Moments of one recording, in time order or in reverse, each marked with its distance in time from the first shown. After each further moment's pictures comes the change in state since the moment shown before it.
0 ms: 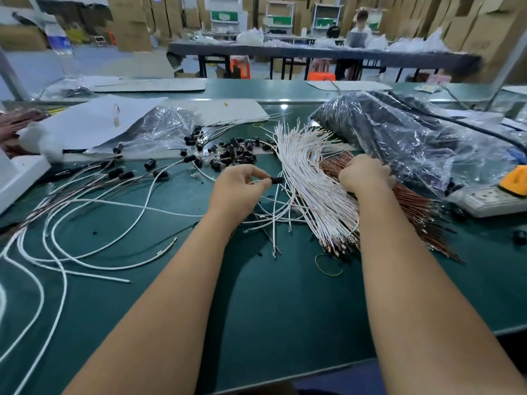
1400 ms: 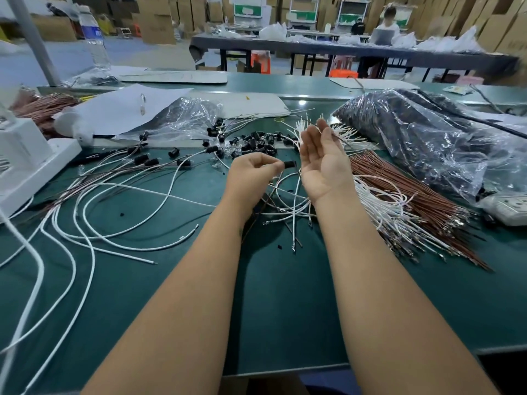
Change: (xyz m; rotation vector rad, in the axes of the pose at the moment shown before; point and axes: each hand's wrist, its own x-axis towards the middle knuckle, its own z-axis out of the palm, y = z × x) left_hand 0.001 0.003 -0.010 -0.306 0.085 -0.103; right_hand -0.061 -0.077 0.028 2.124 -0.437 -0.036
